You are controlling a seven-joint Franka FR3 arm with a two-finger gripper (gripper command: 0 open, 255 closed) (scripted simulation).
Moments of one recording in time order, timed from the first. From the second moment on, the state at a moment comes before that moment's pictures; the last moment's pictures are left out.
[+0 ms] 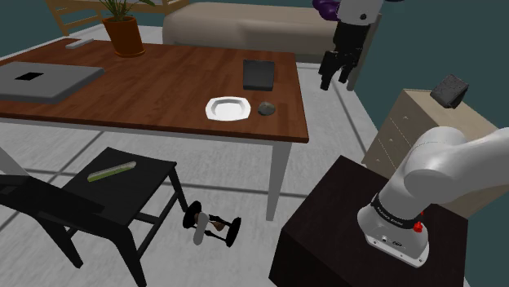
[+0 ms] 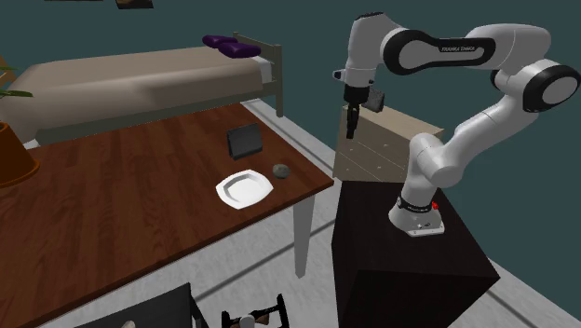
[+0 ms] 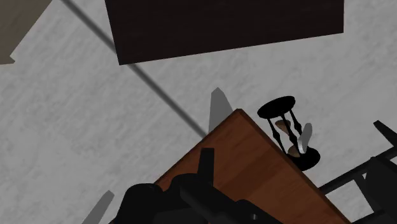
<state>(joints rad) -0.02 -0.78 -0.02 -2.37 0.03 1.59 0.13</state>
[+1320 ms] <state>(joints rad) -0.07 -0.06 -0.04 -2.04 0.16 1.89 0.35</state>
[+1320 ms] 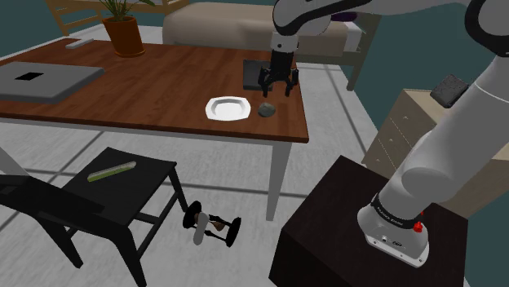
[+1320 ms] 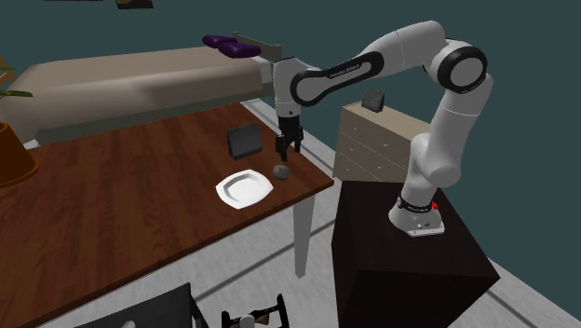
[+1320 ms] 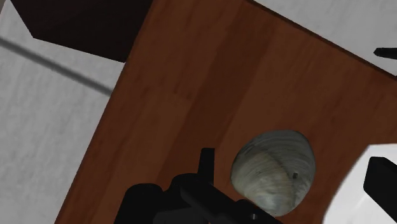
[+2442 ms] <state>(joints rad) -0.08 0.18 -0.05 -1.95 0.22 2.01 0.39</state>
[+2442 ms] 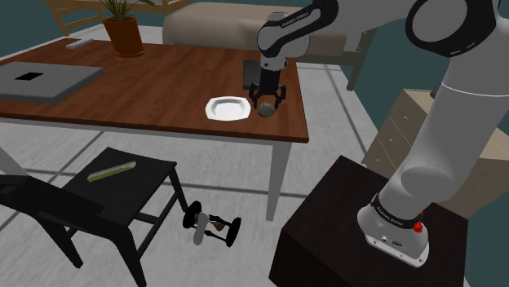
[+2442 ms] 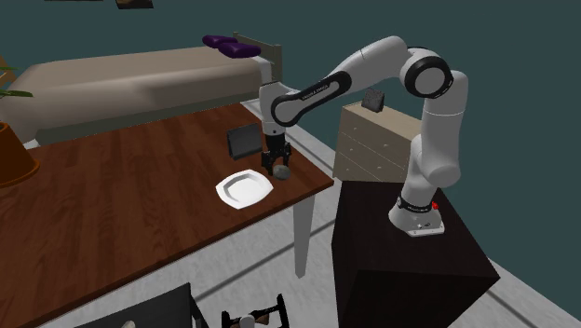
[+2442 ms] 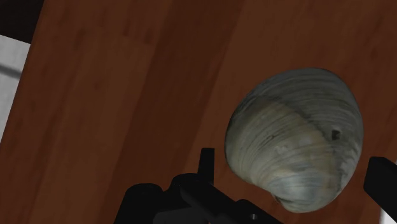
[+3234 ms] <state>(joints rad) -0.08 0.18 -0.05 -1.95 0.22 2.01 0.39</state>
